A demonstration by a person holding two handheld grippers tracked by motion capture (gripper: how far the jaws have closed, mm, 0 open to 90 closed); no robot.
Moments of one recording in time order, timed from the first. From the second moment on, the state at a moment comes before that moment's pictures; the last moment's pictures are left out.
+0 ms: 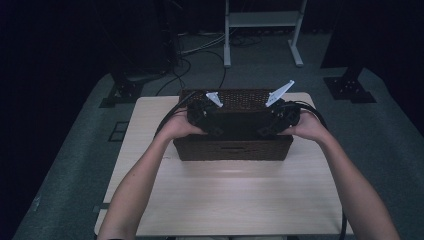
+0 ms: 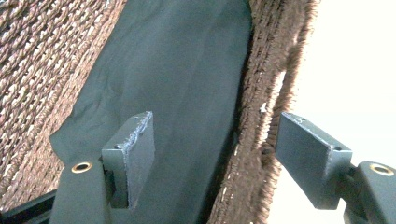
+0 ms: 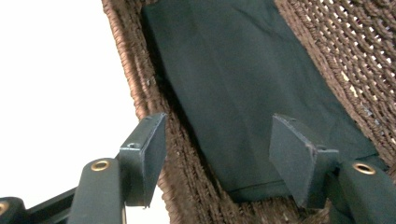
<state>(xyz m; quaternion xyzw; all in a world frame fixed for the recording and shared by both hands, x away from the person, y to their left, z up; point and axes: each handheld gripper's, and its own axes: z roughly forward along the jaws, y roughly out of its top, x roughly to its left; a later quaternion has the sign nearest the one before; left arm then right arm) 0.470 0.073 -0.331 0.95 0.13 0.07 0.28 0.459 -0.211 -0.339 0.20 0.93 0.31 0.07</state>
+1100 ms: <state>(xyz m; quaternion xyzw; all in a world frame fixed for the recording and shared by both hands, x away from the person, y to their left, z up) 0.429 0.094 -0.340 0.95 0.13 0.08 0.29 0.420 -0.225 -0.339 0.19 0.92 0.32 0.08</state>
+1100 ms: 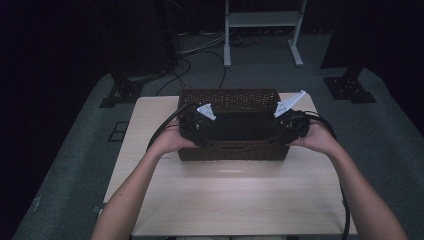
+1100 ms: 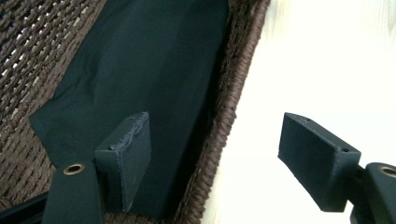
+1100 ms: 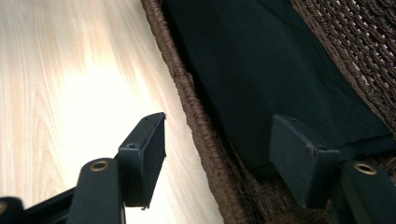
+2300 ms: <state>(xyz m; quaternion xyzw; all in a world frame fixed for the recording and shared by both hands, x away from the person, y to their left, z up) 0.388 0.107 -0.352 0.94 0.12 0.08 0.30 0.377 -0.241 -0.358 0.19 0.92 0.33 0.08</state>
